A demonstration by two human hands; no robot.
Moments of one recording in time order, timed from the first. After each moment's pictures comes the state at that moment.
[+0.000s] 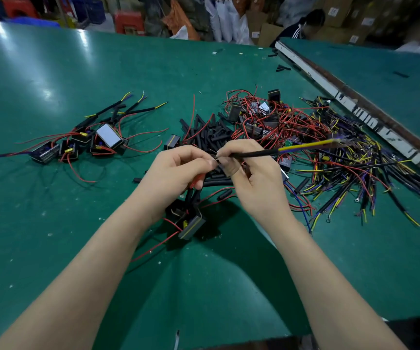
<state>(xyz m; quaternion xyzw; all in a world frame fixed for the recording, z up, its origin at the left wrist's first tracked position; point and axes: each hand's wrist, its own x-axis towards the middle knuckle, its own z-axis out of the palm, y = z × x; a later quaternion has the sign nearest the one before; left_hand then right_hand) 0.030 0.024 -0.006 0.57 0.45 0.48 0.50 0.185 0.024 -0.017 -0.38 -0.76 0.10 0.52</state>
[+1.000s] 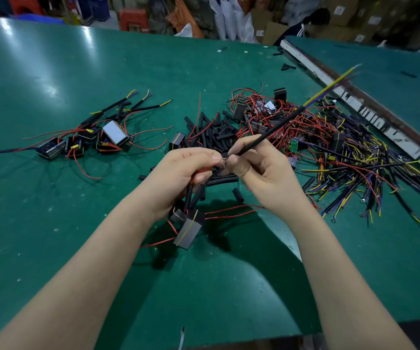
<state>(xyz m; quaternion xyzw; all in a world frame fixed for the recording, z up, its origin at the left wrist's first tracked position) 0.028 0.020 0.001 0.57 0.40 0.44 0.57 0.193 0.020 -0.004 -0.35 -0.71 0.38 0.47</state>
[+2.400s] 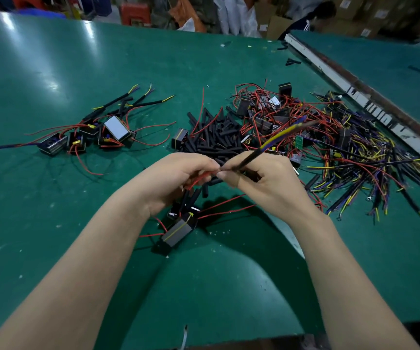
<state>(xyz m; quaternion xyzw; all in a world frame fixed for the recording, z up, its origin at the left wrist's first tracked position) 0.019 0.029 -0.006 0.53 0.48 0.35 0.60 0.199 0.024 -0.012 -0.39 -0.82 0.11 0.39</state>
